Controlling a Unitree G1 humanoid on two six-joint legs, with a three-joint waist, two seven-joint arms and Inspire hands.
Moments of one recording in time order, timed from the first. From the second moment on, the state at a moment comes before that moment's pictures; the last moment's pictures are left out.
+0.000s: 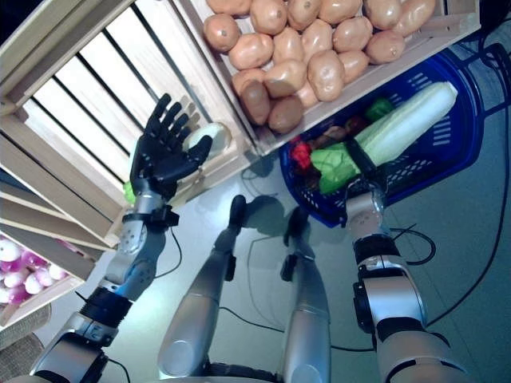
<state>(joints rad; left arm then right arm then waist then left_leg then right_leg) -0.42 0.35 -0.31 0.17 -0.70 -0.35 0.25 -0.84 -0.44 0.01 1.00 1.31 -0.08 -0.34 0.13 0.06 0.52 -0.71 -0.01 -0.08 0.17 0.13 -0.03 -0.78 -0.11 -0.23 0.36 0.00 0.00</state>
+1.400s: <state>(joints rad) -0.61 0.56 -0.53 0.35 -0.09 -0.03 0.49 -0.66 -0.35 0.10 0.78 1.26 -0.13 -0.39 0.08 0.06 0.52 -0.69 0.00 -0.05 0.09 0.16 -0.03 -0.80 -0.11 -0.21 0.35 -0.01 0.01</state>
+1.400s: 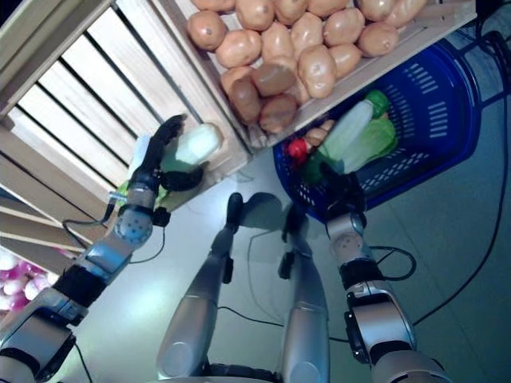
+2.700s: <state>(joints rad) -0.75 0.33 -0.55 0.56 -0.05 0.09 0.93 -0.67 -0.27 0.18 0.76 1.26 -0.14 -0.39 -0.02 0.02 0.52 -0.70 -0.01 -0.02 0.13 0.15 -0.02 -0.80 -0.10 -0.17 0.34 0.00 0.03</state>
